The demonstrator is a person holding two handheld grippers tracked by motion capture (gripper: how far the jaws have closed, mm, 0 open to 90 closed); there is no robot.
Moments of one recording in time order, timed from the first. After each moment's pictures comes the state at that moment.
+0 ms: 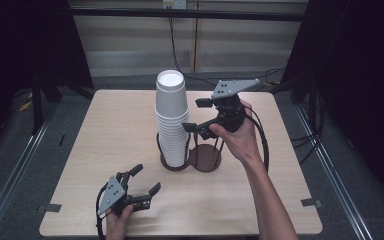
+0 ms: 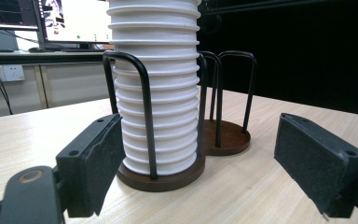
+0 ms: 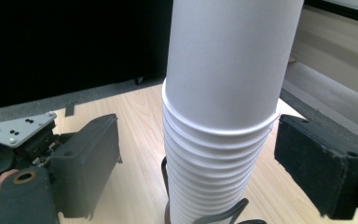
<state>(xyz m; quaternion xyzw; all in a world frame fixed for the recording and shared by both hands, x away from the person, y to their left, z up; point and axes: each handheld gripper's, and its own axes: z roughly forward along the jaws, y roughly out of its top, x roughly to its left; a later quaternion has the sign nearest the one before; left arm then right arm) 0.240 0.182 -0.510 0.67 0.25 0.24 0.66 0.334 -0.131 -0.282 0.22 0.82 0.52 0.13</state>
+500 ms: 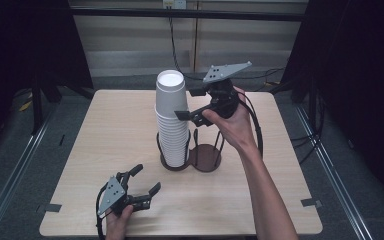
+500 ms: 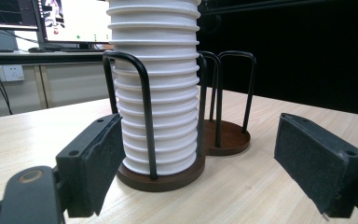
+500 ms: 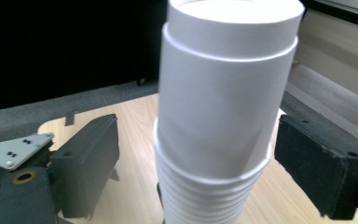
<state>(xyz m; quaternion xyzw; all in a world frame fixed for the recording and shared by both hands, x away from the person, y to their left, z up) 0.240 0.182 -0.510 0.67 0.25 0.25 0.66 0.354 -0.117 -0.258 0.21 0.82 0.52 0.13</state>
